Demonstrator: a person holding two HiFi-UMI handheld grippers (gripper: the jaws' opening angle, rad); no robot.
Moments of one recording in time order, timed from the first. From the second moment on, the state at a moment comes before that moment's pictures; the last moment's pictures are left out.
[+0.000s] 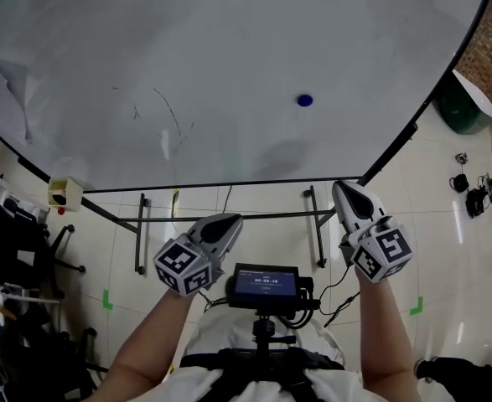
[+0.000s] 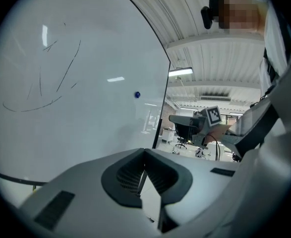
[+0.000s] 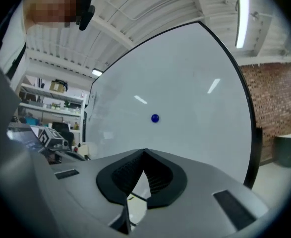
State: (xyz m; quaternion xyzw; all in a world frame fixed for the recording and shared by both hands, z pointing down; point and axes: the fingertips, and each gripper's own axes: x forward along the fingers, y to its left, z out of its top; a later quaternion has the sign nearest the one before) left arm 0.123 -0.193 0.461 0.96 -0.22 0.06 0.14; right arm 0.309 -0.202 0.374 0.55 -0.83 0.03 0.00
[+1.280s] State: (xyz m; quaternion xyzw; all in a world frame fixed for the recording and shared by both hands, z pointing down) left arm 0.171 0.002 0.498 0.94 -0.29 0.10 0.15; right arm 0.305 0.012 0.468 0.41 -0.90 0.14 -0.03
